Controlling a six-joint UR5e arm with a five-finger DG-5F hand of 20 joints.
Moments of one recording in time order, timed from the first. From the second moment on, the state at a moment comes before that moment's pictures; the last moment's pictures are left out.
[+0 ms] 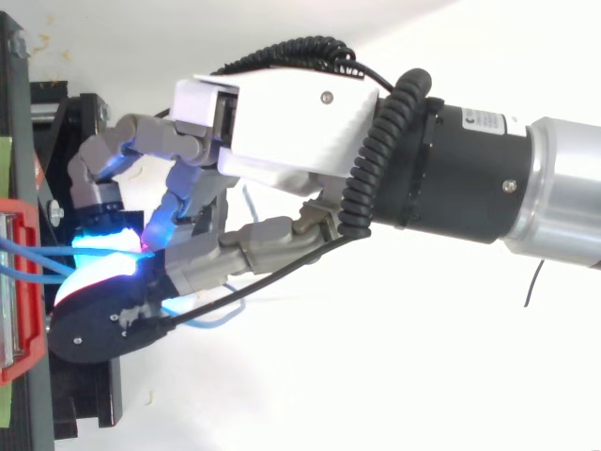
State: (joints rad) arm 0.15 -2.43 -0.74 -3.27 -1.25 -0.16
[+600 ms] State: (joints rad) arm 0.14 -2.43 -0.74 -3.27 -1.26 -0.17
